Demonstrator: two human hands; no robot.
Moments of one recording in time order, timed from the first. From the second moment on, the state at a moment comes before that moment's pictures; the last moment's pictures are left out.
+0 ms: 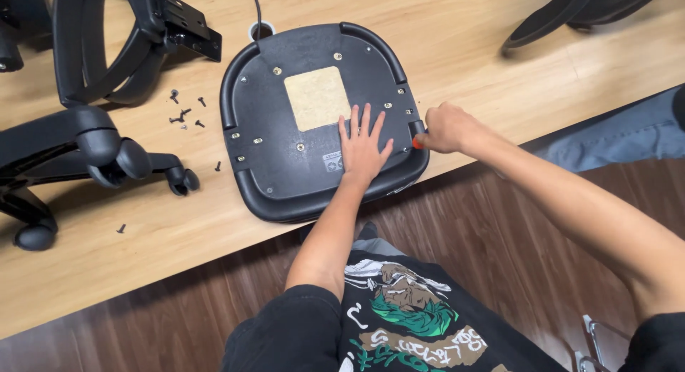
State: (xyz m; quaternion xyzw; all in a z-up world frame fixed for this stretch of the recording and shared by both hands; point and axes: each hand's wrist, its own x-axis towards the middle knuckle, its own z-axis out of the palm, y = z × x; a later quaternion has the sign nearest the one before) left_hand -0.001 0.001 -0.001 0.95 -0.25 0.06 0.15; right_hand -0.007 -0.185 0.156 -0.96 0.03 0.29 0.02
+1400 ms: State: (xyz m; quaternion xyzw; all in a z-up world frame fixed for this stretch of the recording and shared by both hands) left_hand 0.006 0.017 0.008 0.93 -0.29 0.05 0.21; right_hand -0.020 -0.159 0.159 -0.98 0.11 0.18 0.01
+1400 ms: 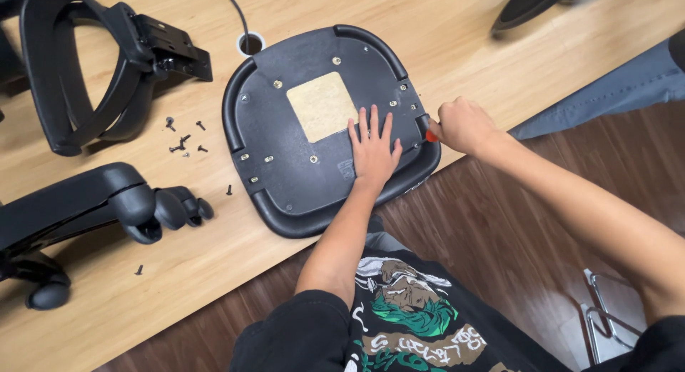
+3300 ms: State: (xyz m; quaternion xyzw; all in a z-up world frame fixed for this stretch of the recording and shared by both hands) left_hand 0.143 0.346 -0.019 0.93 0.14 0.13 0.30; right_hand 0.110 0.090 0.118 -0.87 -0.24 0.26 0.34
